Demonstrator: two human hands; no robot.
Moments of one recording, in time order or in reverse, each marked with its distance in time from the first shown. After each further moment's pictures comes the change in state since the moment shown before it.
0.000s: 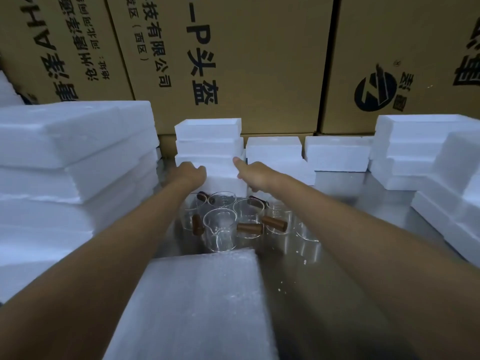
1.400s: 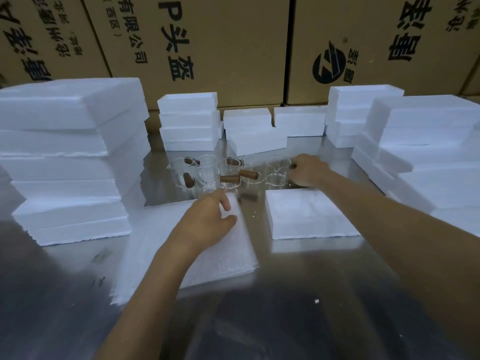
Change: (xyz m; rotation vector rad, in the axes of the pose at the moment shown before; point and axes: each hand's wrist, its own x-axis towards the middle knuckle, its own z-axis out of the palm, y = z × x) left_hand -0.256 -0.029 0.005 -0.186 -0.246 0.452; right_hand -0.125 0.116 -0.039 -0.518 0.267 0.201
